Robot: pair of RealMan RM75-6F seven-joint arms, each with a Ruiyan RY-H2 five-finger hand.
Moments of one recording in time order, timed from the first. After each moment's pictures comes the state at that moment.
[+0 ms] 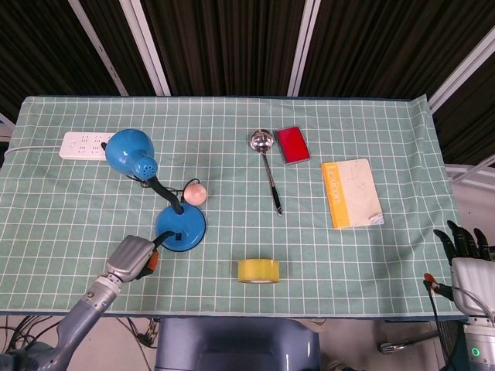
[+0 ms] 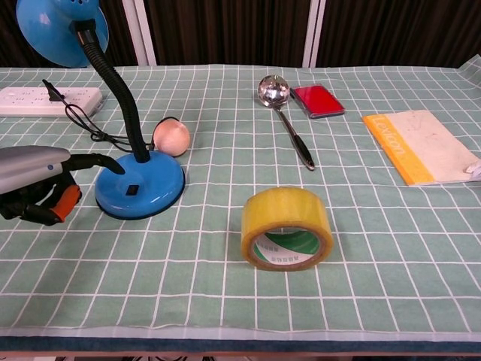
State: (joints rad) left arm -0.46 -1.39 -0.03 -1.68 1.34 0.96 0.29; right arm 0.04 -1.15 0.09 -1.63 -1.44 1.52 -0.19
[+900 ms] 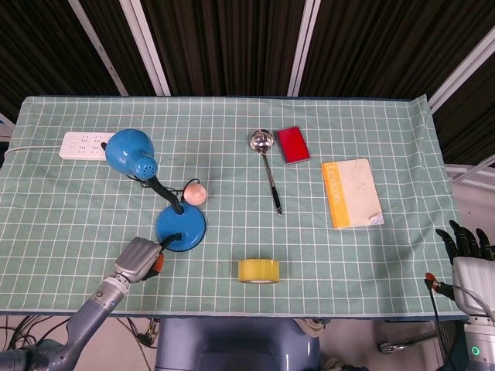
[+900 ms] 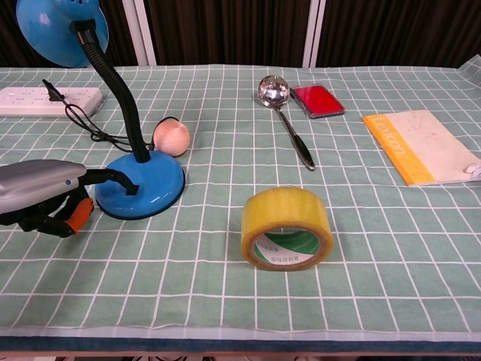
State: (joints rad) left arm -0.49 -1.45 -0.01 -1.62 1.31 0.96 0.32; right arm 0.04 -1.15 0.10 -1.63 -1.42 1.51 -0.20
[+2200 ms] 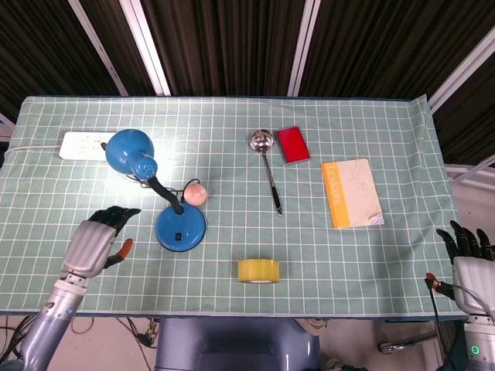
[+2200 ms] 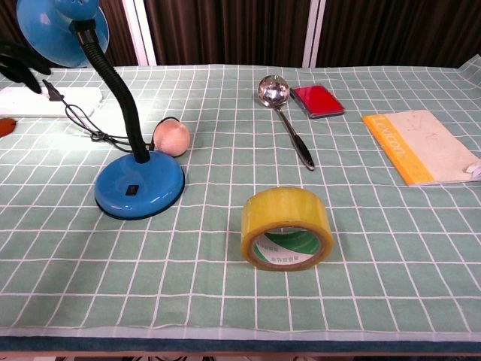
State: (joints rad) left arm -0.34 -1.19 -0.02 -1.89 1.46 1.36 0.34; right arm 0.04 -1.14 0.10 -1.65 -1.40 1.50 -0.22
